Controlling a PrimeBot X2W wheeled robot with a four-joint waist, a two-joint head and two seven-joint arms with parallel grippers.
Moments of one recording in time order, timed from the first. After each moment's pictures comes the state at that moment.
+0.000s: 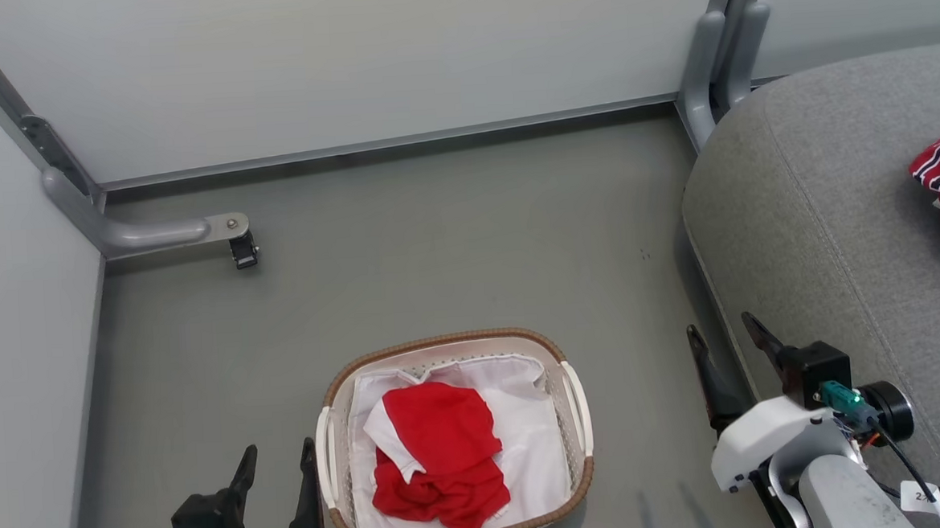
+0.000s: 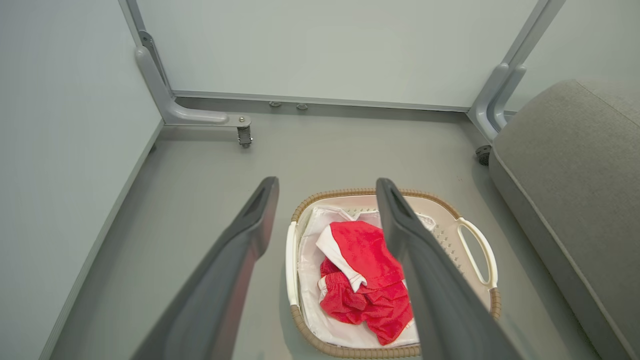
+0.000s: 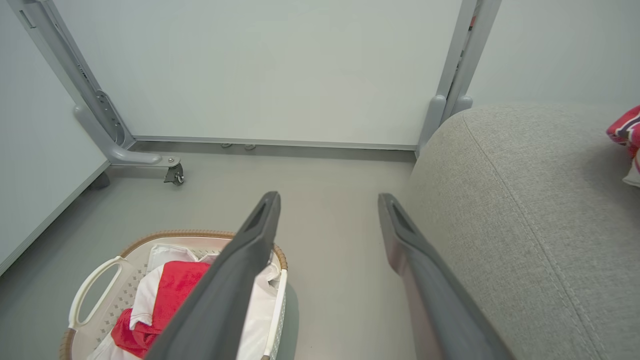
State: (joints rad) left arm -0.02 0.05 -0.09 0.47 -0.24 -0.13 -0.26; right arm -0.22 -0.05 0.06 0.50 0.09 0.13 -0.26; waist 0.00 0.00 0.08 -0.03
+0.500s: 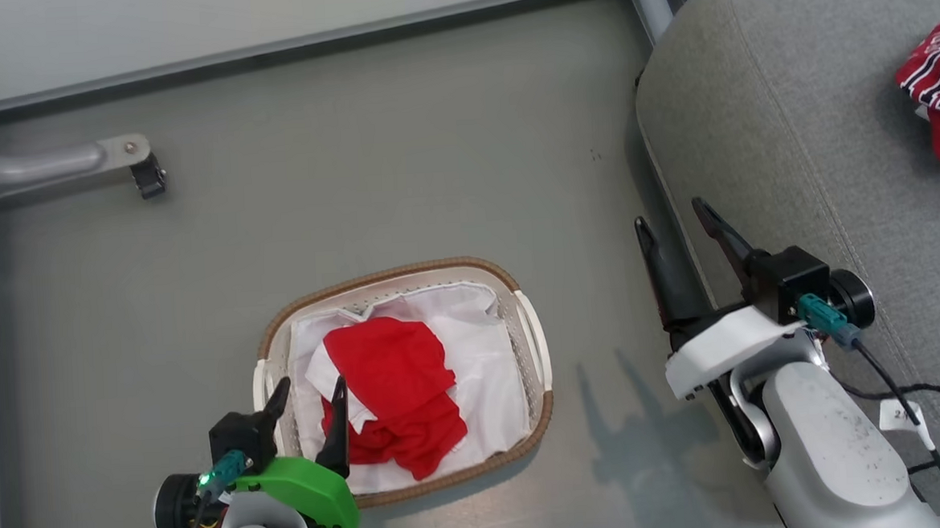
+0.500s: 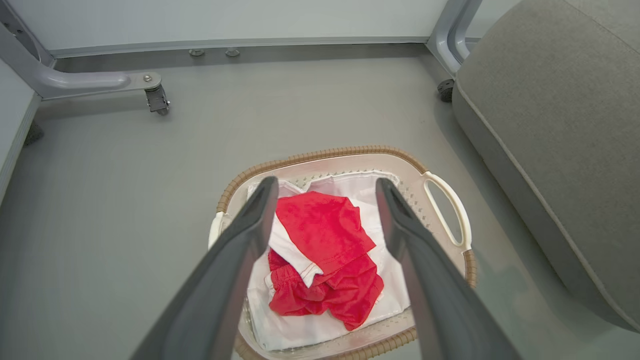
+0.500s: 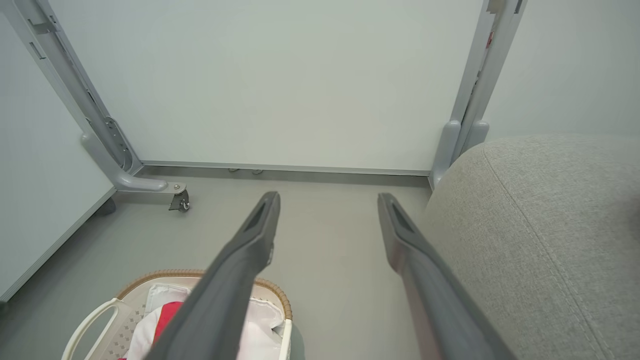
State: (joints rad) left arm -0.24 0.06 -0.22 0.65 -0.25 -0.13 -0.26; right arm -0.38 -0.05 0.17 0.38 0.14 0.13 -0.26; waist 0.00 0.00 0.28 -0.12
